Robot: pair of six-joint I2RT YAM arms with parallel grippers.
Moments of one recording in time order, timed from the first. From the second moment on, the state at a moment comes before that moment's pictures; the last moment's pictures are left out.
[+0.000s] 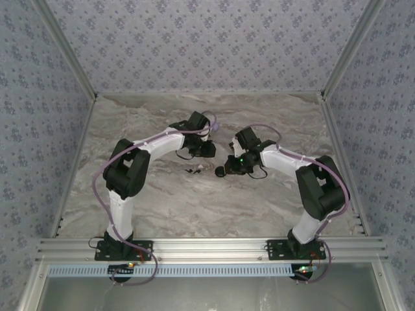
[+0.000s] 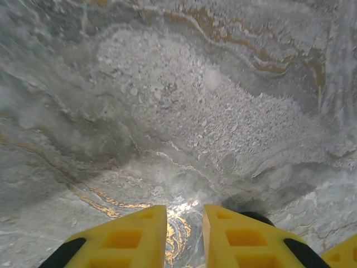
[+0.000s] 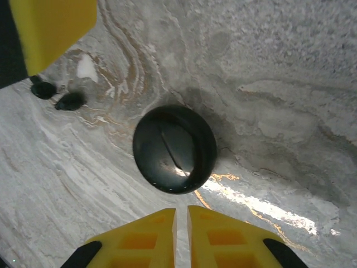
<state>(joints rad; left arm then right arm) -0.63 2.04 1.50 -0.56 0.29 -0.41 0.50 1.69 1.01 -0.48 -0.38 0.42</state>
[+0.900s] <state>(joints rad) -0.66 2.09 1.45 -0.55 0.33 -0.42 0.50 1.80 1.02 -0.42 -0.34 0.51</state>
